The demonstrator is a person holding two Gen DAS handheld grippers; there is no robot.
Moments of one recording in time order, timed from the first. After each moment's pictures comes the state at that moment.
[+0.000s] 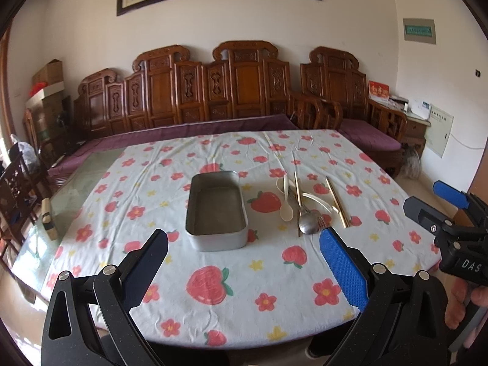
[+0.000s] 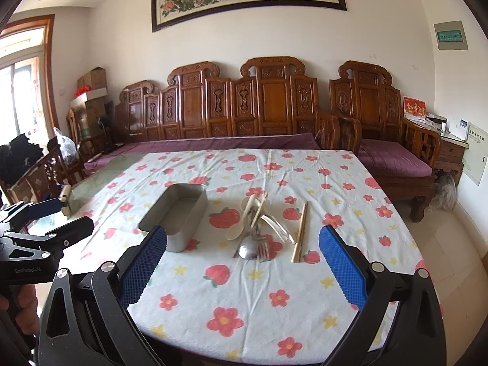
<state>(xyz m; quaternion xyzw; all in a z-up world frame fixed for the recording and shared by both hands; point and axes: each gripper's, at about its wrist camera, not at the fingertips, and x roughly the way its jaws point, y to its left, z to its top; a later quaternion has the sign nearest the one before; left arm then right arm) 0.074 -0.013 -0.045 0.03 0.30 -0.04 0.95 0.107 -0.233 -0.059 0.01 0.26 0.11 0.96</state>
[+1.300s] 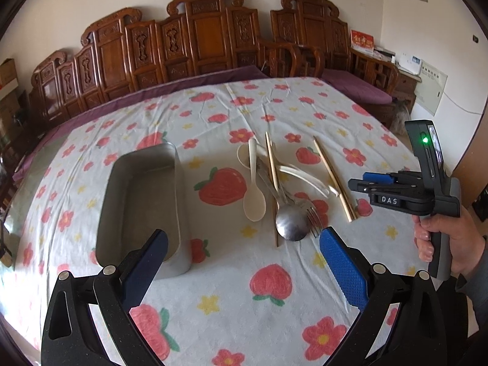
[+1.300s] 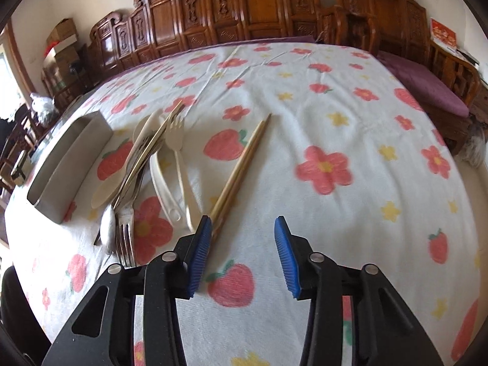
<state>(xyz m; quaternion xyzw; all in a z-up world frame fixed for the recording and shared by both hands) 0.213 -0.084 -0.141 0.07 0.41 -0.09 0.91 0.335 -0.326 -0.248 0.02 0.46 0.14 0.87</state>
